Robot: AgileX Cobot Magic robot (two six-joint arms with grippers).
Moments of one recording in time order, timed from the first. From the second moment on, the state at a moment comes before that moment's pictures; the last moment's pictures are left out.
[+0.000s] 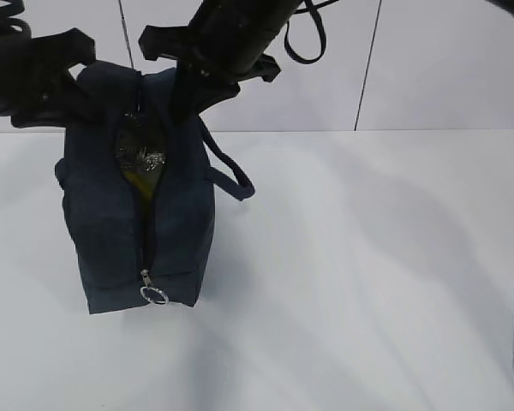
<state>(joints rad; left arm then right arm) -0.30 1.46 -1.13 -0.51 0.63 -0.03 0.51 2.21 -2.27 0.46 1.26 -0.10</state>
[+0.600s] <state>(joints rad) -0.46 1.61 -1.26 -0.59 0.62 -0.03 0.43 2.02 -2.00 0.32 1.26 -0.08</state>
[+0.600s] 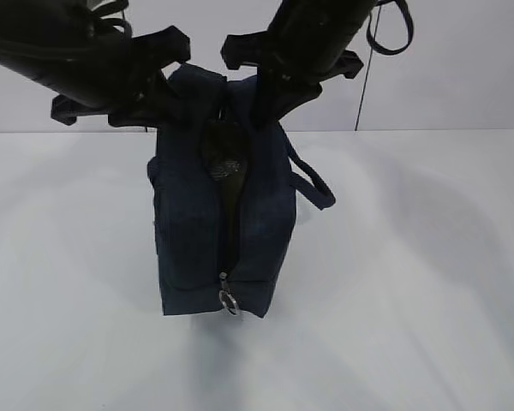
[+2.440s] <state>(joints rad) -0.49 1.58 -1.36 -0.48 0.73 -0.03 0.35 1.79 -1.86 0.18 1.25 -0.11</state>
